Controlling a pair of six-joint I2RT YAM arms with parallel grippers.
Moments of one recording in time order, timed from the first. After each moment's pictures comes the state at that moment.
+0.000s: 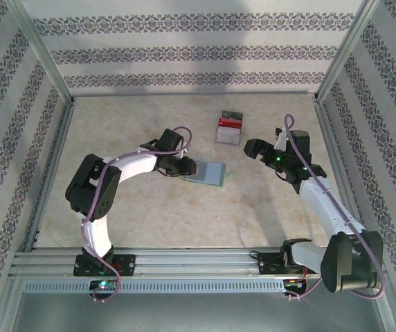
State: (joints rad) left arm -0.49 1.88 1.17 -0.35 0.41 -0.53; right arm 0.07 1.16 0.76 -0.24 -0.43 0.55
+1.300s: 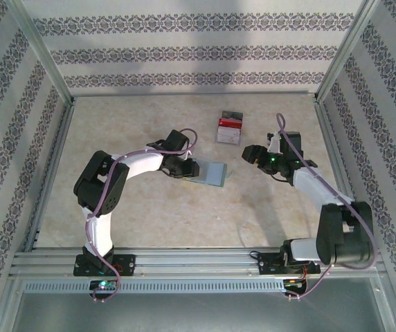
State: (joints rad) left arm -0.52 1.95 1.23 -0.39 0.39 -0.53; right arm 0.06 1.39 0.76 -0.19 -0.58 0.59
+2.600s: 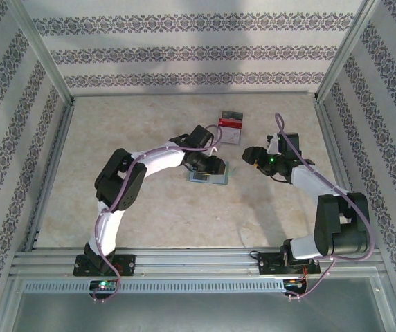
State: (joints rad) left arm -0.65 2.13 1.53 -0.44 0.49 -0.52; right arm 0.04 1.42 0.75 -0.17 -0.56 0.60
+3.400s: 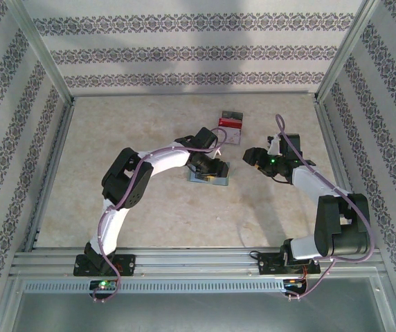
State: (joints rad) left arm -0.66 2.19 1.59 -0.49 0.49 -0.49; right arm 0.03 1.41 0.75 -0.19 -0.57 0.58
